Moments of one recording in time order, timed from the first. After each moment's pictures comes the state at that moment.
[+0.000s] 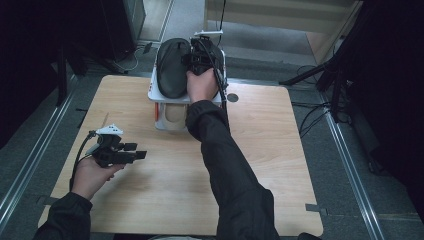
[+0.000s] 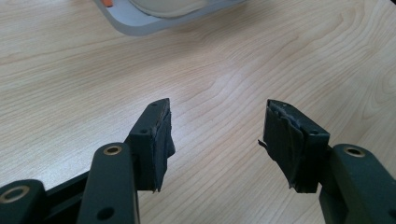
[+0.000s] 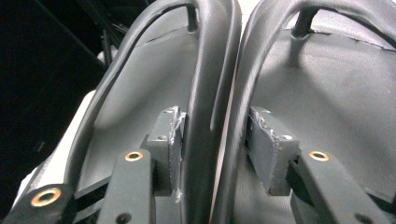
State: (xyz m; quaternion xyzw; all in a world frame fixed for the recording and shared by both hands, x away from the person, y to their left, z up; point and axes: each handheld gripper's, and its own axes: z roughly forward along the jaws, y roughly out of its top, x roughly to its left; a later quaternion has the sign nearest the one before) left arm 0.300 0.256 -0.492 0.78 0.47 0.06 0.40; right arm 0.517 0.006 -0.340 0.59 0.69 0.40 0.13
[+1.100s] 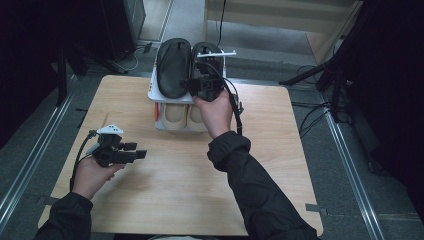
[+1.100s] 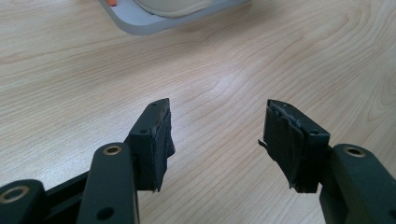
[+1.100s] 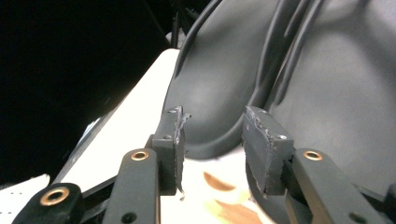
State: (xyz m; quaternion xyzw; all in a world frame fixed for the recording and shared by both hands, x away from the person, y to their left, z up) left arm 0.300 0.255 -0.492 0.78 0.47 0.06 0.40; right arm 0.423 -0.028 -0.331 0.48 0.75 0.45 0.07
